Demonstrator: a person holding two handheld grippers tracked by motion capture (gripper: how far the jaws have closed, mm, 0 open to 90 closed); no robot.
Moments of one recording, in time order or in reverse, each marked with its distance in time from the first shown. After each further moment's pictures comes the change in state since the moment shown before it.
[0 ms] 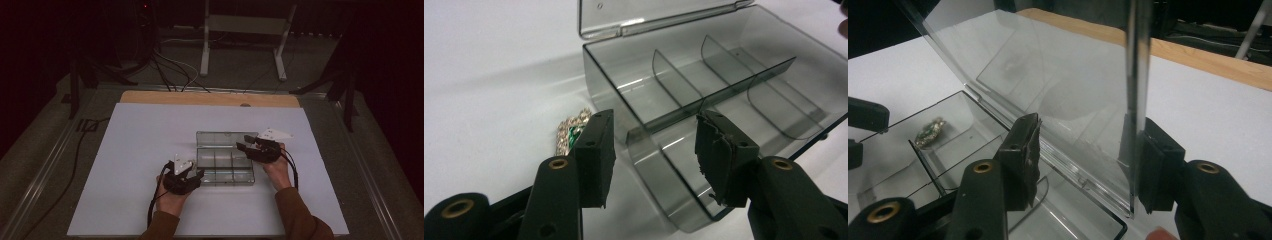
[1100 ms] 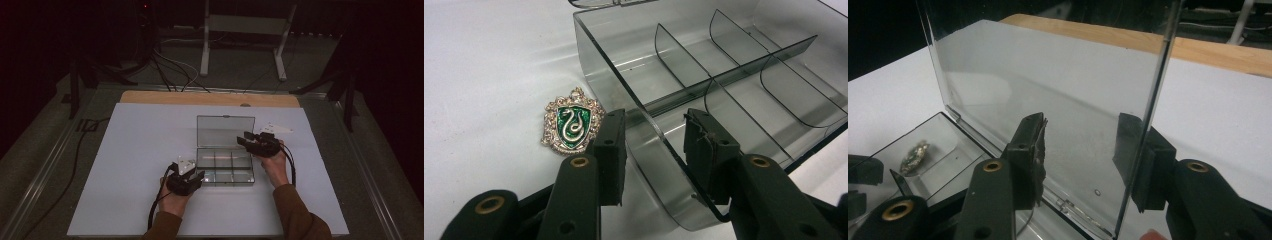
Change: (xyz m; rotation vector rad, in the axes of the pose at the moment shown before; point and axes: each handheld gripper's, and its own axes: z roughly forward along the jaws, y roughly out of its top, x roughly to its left) left arm -0.004 -0.004 0.012 0.042 0.009 0.002; right arm -0.013 0.006 0.011 0.006 -0.020 0.109
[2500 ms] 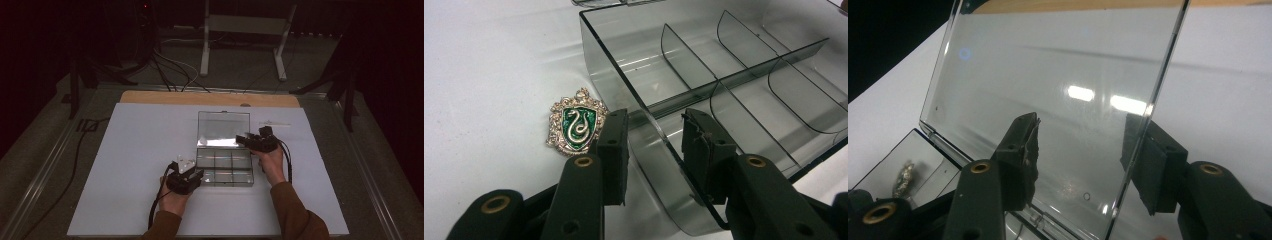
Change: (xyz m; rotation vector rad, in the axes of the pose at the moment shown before) left arm 0.002 0.002 0.002 0.011 0.010 -0.006; right arm -0.015 0.000 0.018 0.103 -0.024 0.226
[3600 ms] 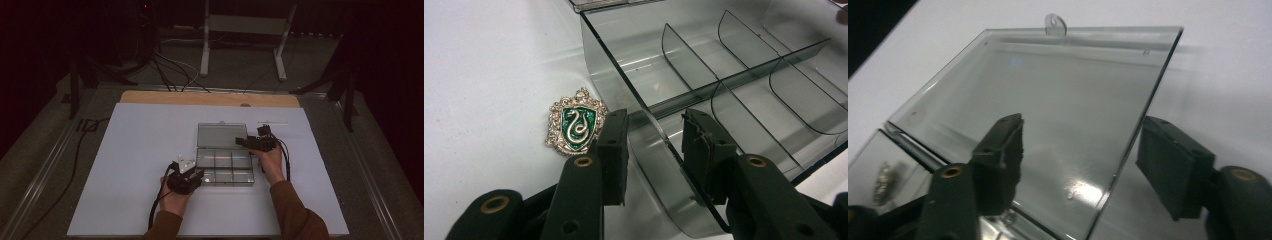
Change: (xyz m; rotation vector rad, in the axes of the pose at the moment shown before) left arm -0.001 0.000 0.001 0.000 0.008 -0.007; right arm -0.009 -0.001 0.012 0.098 -0.049 0.090
